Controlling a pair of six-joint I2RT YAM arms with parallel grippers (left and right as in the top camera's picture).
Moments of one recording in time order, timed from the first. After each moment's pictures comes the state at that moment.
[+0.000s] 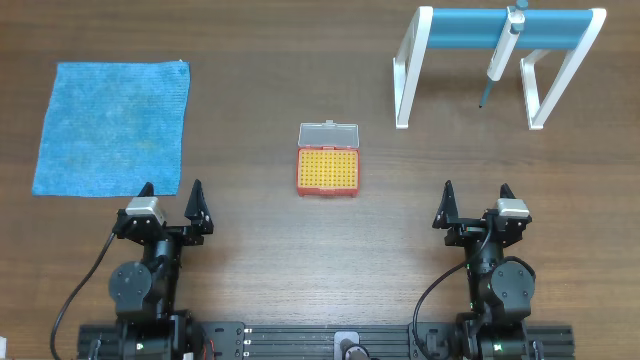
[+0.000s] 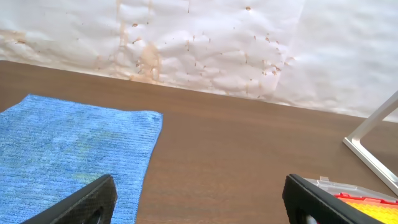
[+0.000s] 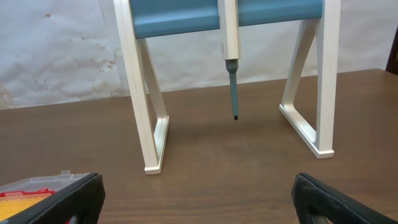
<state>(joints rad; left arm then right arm) 0.11 0.01 0.01 -0.06 0.12 -0.18 0.04 0.01 0.01 -0.07 0.05 0.11</state>
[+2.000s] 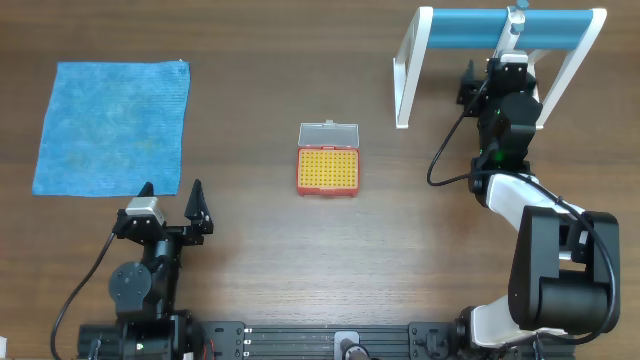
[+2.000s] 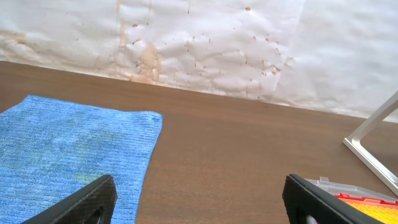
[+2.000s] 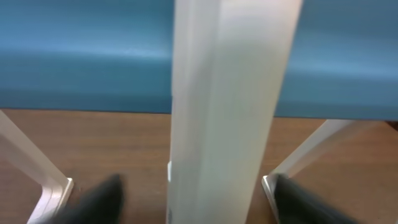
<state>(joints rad) 0.11 0.01 0.01 -0.06 0.12 -0.18 -0.12 1.70 0.71 0.82 0.02 -0.11</state>
